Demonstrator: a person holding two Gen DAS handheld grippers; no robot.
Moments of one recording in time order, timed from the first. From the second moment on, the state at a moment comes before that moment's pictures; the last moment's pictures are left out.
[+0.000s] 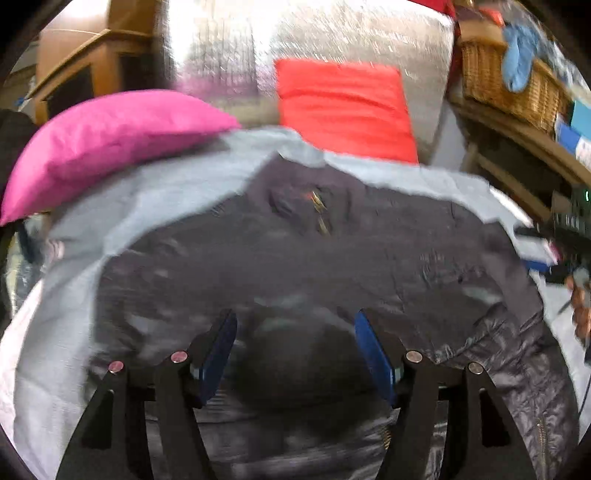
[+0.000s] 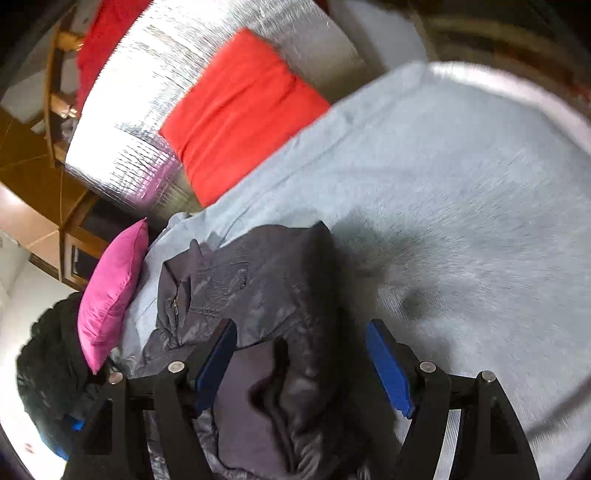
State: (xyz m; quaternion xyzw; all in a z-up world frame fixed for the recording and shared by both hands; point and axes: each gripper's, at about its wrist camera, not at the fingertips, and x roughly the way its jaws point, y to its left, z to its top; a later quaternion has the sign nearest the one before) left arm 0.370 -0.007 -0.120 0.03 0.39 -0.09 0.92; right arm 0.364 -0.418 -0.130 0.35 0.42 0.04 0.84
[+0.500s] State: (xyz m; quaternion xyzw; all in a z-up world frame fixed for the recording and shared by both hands) left arm 0.374 -0.022 -0.152 0.07 0.39 -0.08 0.91; right arm 0.375 -0.404 -0.130 0.28 0.43 0.04 0.86
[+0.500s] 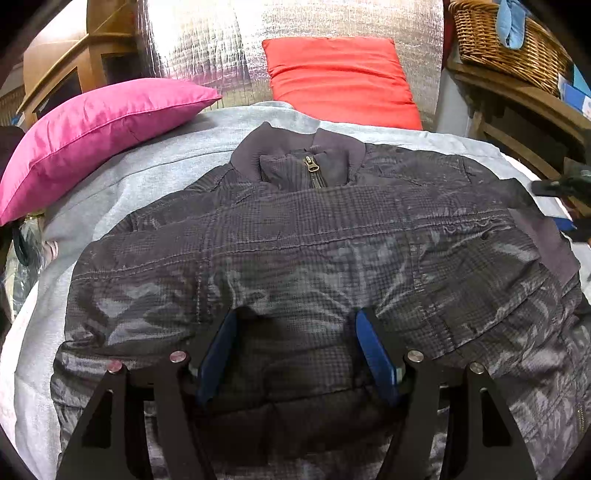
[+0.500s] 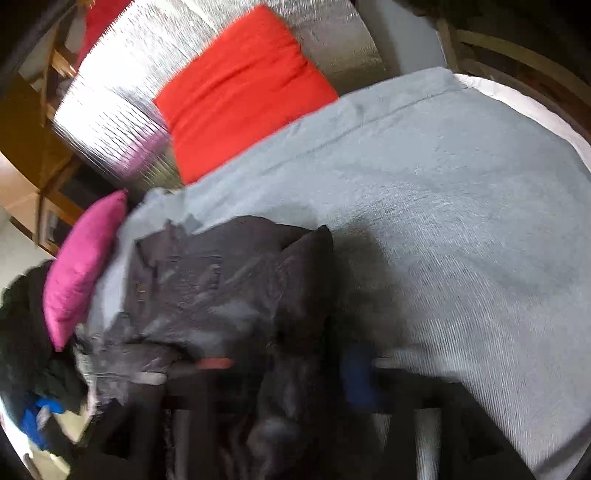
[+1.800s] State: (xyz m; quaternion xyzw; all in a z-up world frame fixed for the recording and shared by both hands) left arm 0.361 0.103 -0.133 -0.05 0.42 0.00 0.91; right arm 0.327 -0.307 -0.116 0.19 0.46 0.09 0.86
